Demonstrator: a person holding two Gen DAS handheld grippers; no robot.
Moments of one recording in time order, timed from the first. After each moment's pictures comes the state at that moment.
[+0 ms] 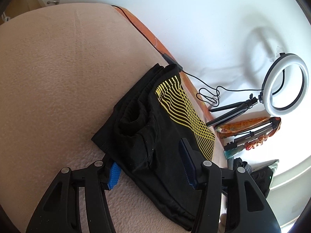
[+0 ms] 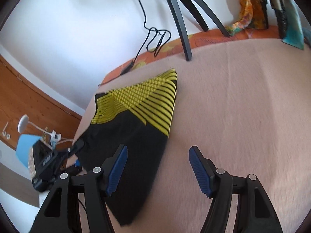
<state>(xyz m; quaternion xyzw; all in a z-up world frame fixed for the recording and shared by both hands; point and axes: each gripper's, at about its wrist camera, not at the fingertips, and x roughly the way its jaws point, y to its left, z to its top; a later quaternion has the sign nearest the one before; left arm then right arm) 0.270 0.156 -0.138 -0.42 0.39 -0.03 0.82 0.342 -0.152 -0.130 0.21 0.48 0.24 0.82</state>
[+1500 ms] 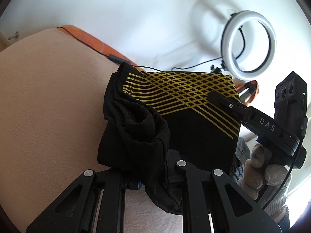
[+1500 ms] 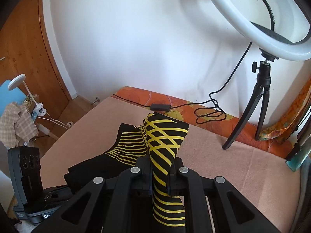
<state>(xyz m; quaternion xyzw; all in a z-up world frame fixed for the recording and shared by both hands) 0.262 0.096 -0.088 -0.32 0.36 -0.13 0.87 0.337 -0.033 -0.006 -0.04 0.36 0.26 0.90</state>
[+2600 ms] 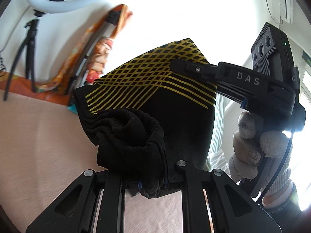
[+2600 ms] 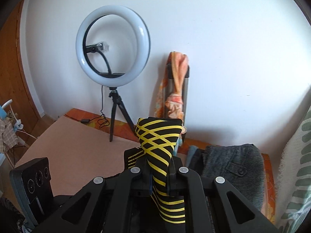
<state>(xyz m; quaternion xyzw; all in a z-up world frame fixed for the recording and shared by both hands) 0.266 -0.242 -0.006 -0.23 0.31 -0.39 0.84 0.275 -0.367 0.109 -0.04 0.31 0.11 0.94</state>
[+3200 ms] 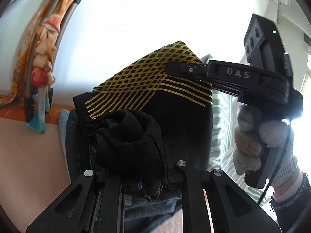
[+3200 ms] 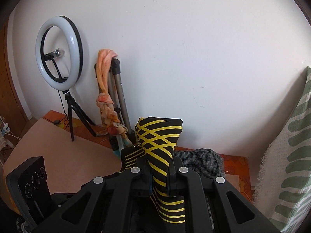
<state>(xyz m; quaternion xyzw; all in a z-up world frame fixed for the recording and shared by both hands) 0.307 -0.355 -0.024 -0.18 0.31 -0.39 0.85 0.342 -0.506 0.083 -0.03 0.33 0.09 0.94</state>
